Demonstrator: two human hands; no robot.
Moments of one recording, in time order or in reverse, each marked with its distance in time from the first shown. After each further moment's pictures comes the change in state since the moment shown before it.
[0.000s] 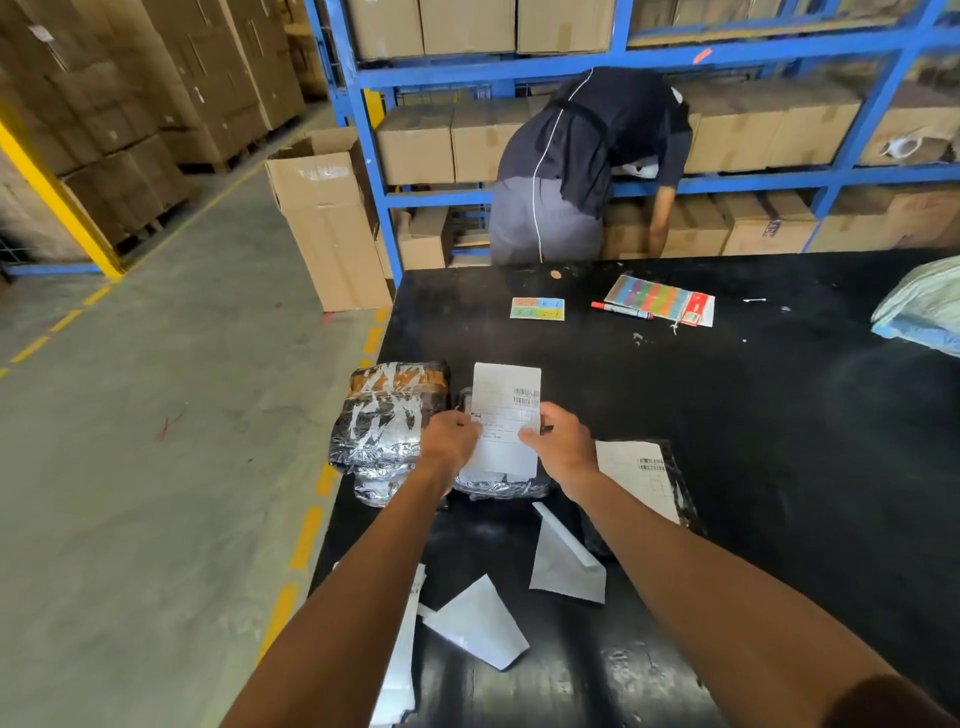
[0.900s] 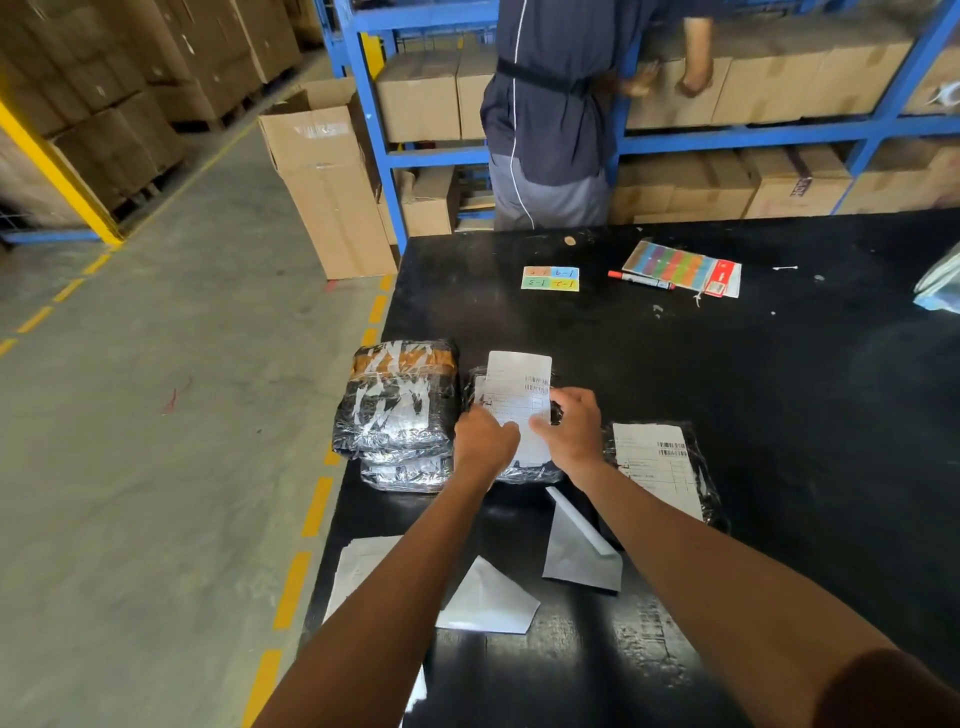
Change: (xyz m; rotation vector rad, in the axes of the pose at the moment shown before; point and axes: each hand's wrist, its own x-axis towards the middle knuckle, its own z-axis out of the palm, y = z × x) left_hand -0.003 -0.005 0.029 0.304 0.014 0.016; right_hand 0.025 0.028 0.025 -0.145 0.065 -0.008
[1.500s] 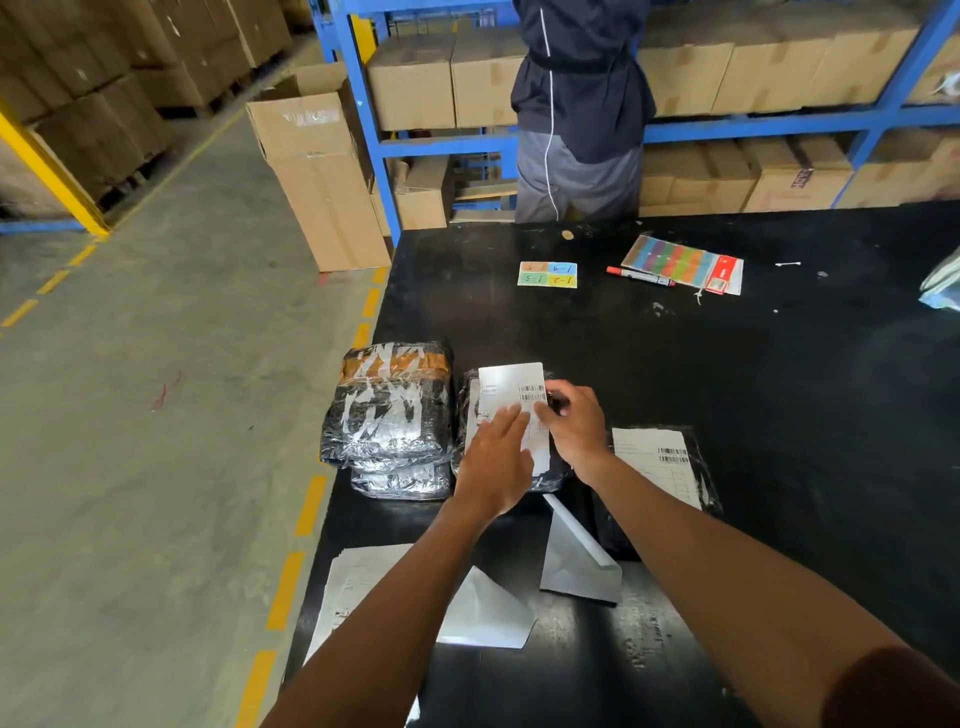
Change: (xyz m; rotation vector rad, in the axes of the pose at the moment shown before) left_hand 0.015 -0.032 0.030 0.445 -0.077 0.570; right_hand 0.024 0.006 -0.003 0.140 -0.023 0.028
